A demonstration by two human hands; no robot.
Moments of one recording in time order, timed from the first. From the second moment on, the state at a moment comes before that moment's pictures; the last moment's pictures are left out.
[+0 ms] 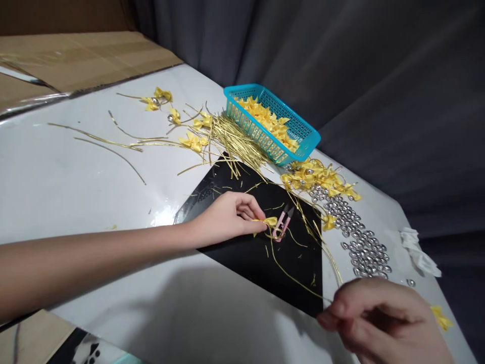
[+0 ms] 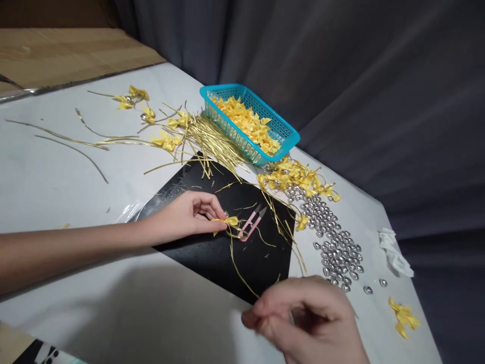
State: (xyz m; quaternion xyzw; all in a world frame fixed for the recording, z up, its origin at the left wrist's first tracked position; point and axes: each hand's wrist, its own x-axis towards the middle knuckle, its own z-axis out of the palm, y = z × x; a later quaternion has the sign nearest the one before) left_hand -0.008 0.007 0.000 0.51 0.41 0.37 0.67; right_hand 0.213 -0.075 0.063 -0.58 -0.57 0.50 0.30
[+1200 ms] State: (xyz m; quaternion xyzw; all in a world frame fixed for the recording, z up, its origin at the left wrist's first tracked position) left_hand -0.001 -0.012 0.005 0.35 0.35 0.34 0.80; right_hand 0.145 -0.078 0.016 -0.63 -0.63 0.17 0.41
